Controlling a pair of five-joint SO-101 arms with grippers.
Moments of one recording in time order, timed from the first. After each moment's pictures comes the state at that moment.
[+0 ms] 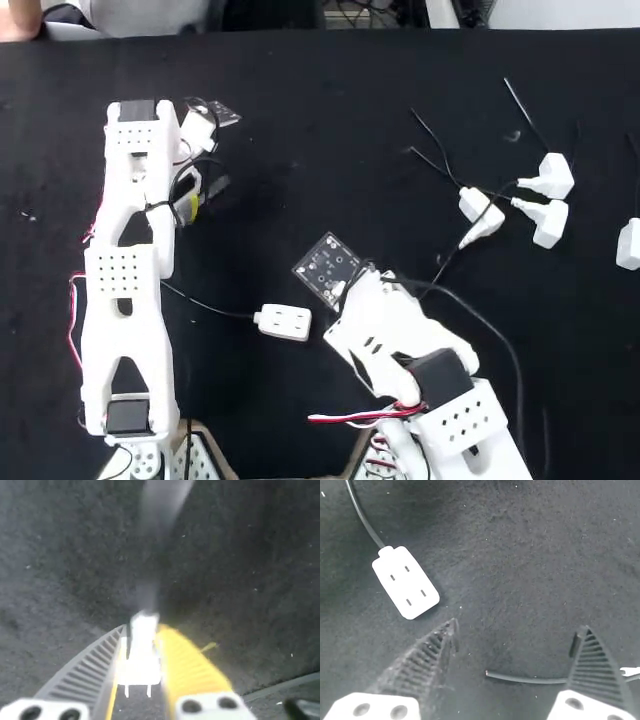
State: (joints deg) left arm -8.4 59.6 -61.1 100.7 -46.5; right arm -25.9 -78.6 73.9 67.2 22.7
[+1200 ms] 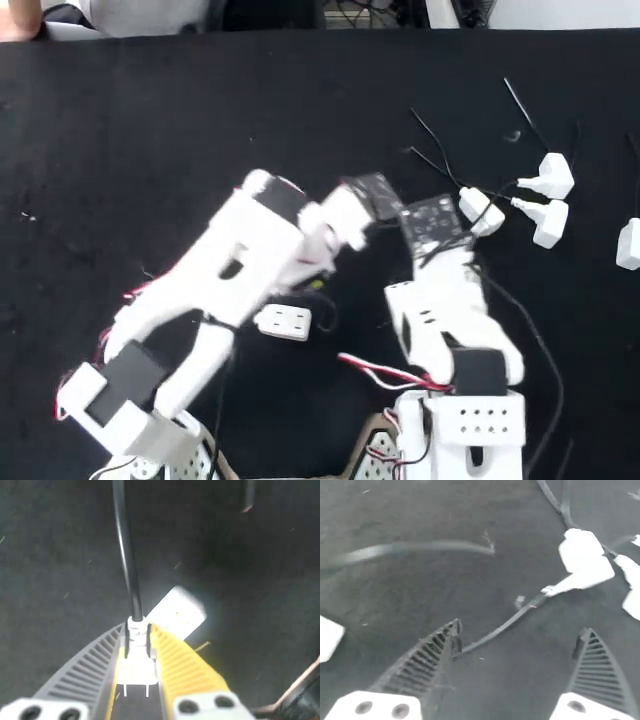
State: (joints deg) left arm 33.2 -3.0 10.7 79.9 -26.7; right arm 3.3 -78.6 68.8 68.2 17.1
